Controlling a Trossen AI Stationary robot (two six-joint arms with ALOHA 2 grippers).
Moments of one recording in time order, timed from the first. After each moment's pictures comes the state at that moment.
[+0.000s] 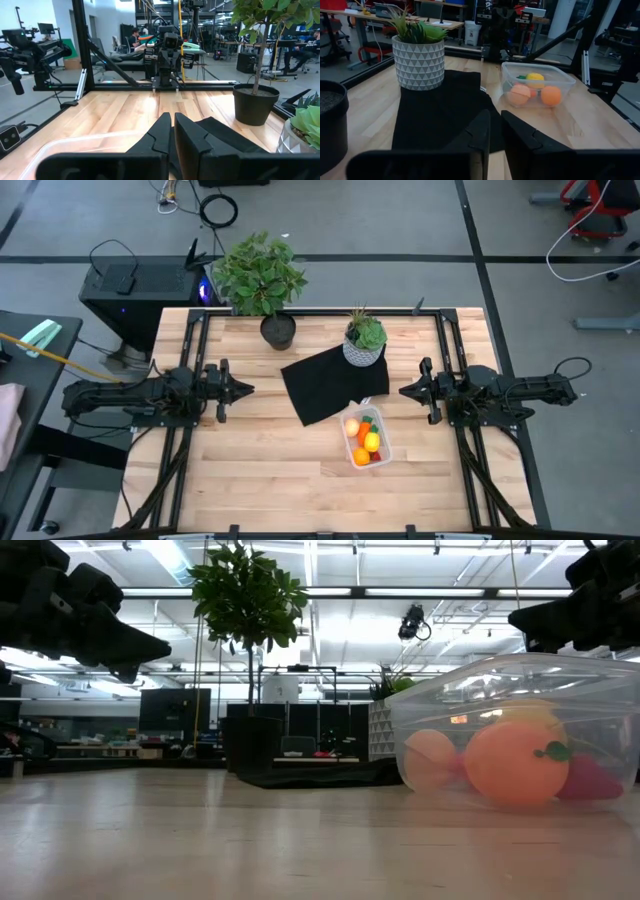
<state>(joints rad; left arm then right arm) 0.05 0.14 0.01 0.05 -0.04 -0.15 0.05 0.00 0.01 0.02 0.01 0.00</state>
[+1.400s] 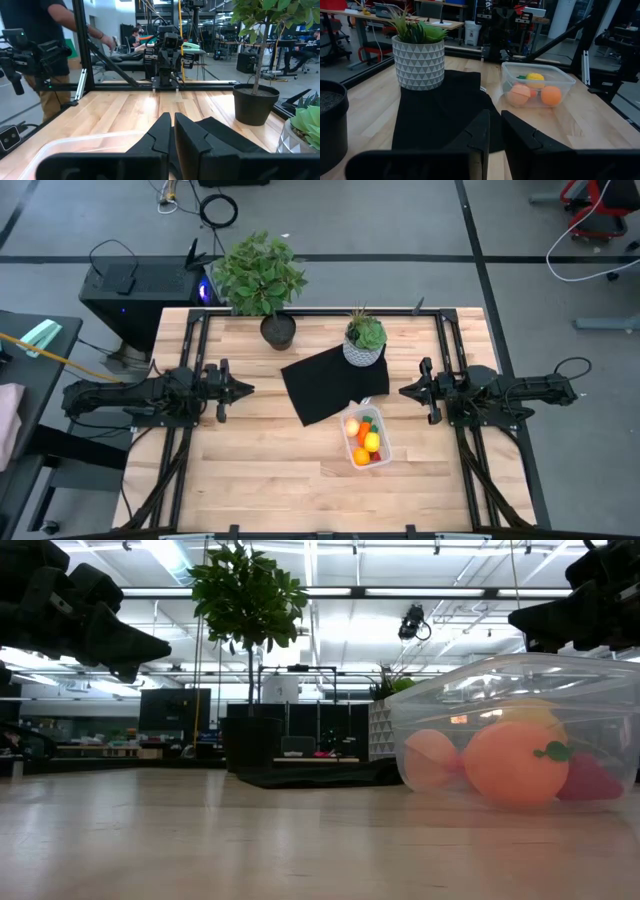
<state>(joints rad) 0.05 0.14 0.01 0.05 -0.04 -0.15 0.05 0.00 0.01 0.02 0.01 0.00</state>
